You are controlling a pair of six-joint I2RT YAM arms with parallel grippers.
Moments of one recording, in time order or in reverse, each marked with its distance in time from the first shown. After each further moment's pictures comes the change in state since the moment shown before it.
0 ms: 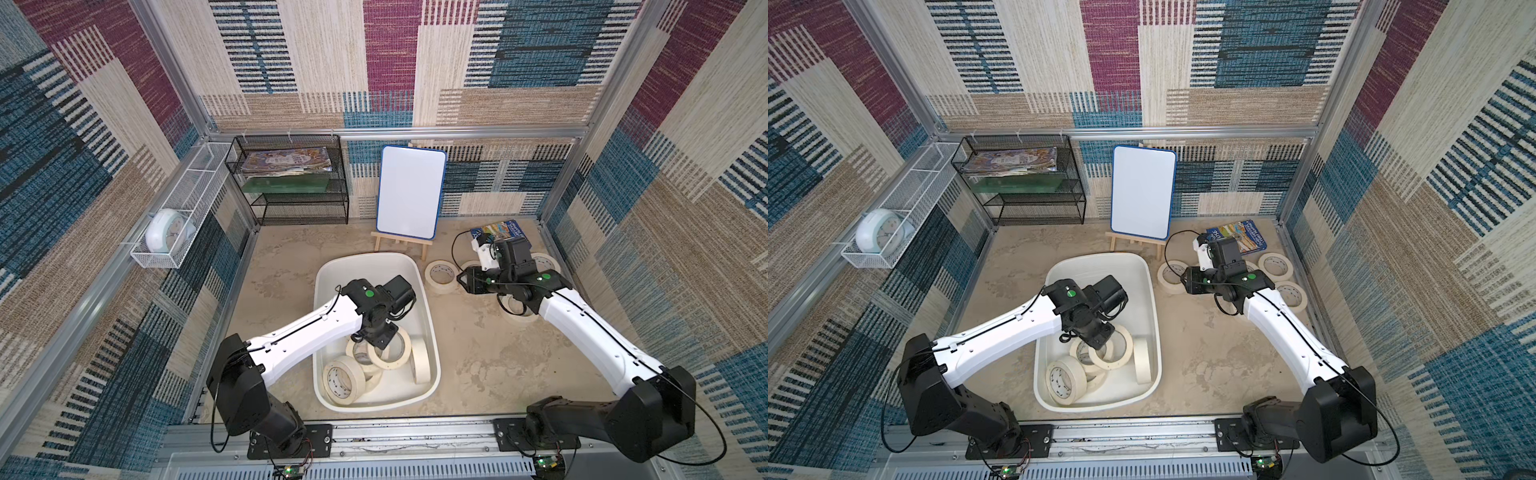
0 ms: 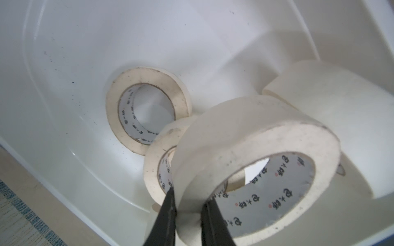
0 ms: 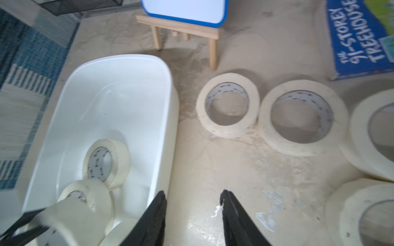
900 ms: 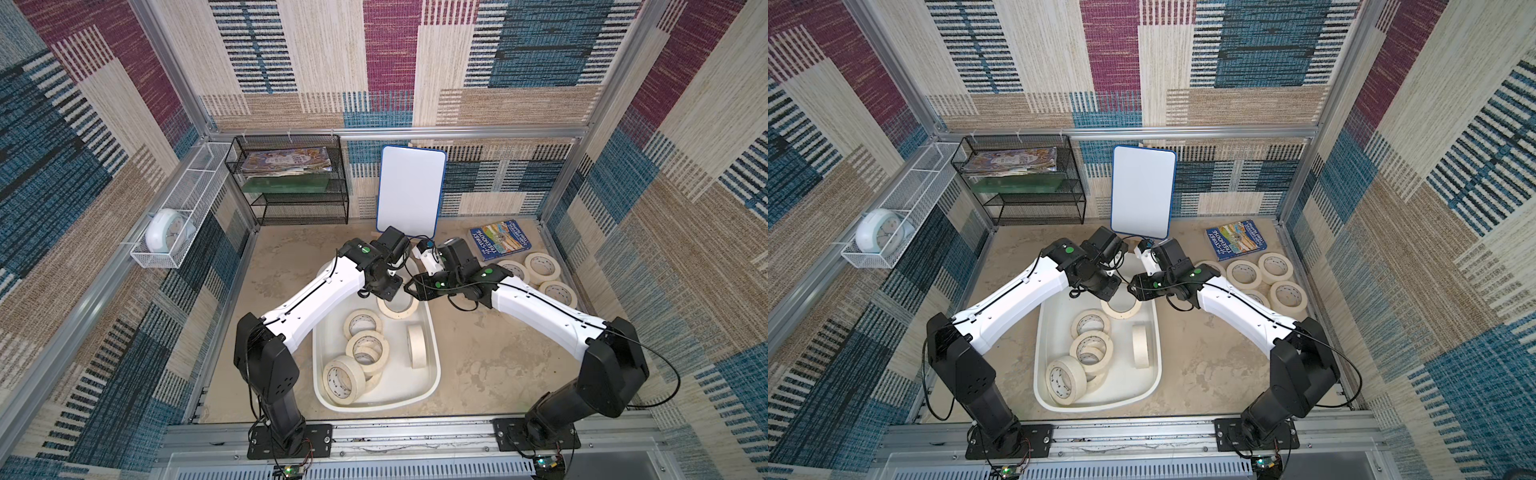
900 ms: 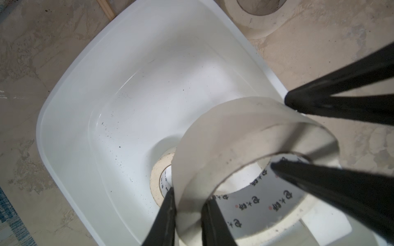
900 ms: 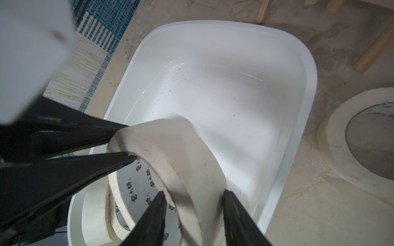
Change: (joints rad) left arm 0.149 0.193 0.349 0.031 0.045 0.115; right arm 0.269 0.266 0.129 0.133 -0.066 0.062
